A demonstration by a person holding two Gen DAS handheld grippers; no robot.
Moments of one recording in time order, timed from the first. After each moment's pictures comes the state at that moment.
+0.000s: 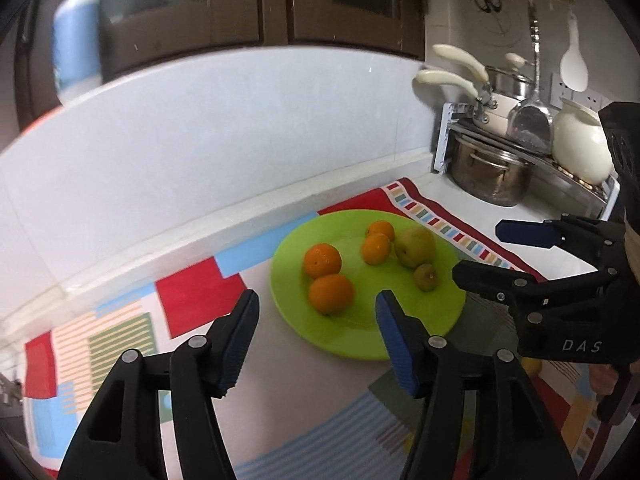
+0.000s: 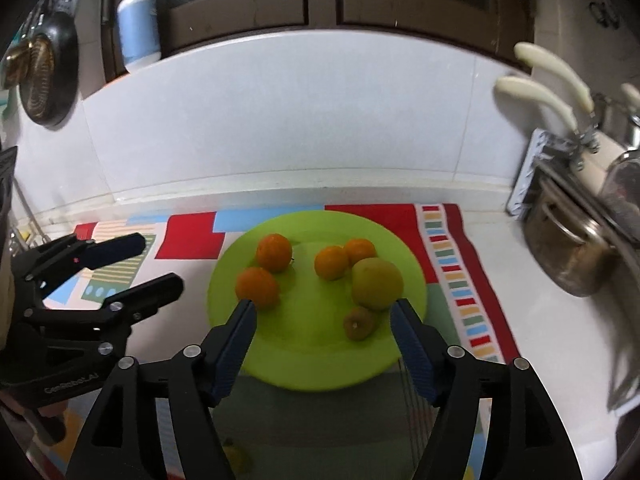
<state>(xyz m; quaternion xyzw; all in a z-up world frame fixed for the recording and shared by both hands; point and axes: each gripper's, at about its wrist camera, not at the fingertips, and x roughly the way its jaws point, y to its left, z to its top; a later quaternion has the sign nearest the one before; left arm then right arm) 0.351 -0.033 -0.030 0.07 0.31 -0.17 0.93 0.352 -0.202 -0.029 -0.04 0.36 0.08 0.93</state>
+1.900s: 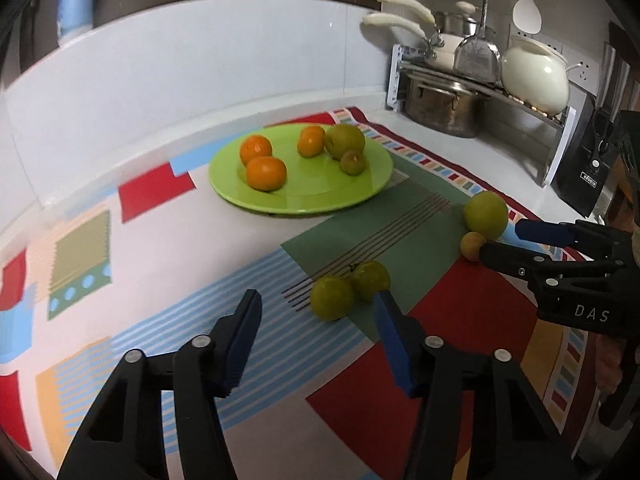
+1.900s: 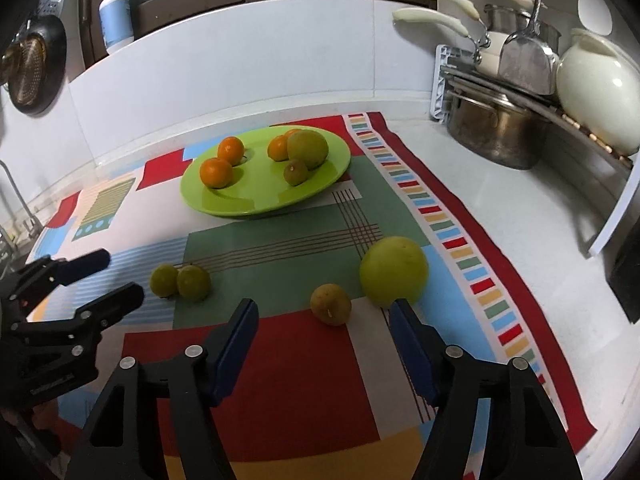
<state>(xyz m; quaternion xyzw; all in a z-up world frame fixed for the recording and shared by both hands) 0.259 -0.062 -0.100 0.07 0.38 -0.21 0.90 0.229 -0.251 -0.083 0.02 0.40 0.00 0.91</state>
